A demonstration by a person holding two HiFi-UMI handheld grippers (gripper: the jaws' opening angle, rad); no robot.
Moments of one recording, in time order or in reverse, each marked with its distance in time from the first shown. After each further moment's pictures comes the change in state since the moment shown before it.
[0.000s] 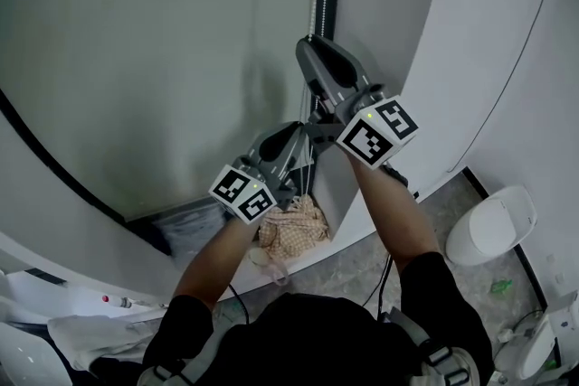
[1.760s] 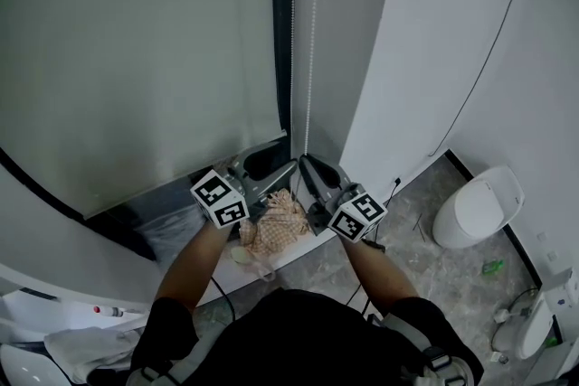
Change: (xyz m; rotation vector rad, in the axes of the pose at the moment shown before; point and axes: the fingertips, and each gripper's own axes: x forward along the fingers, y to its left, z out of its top) left arm -0.014 -0.031 -0.085 -0.082 0.228 -0.236; right arm -0.209 -0.010 -0.178 0.190 0.231 -0.222
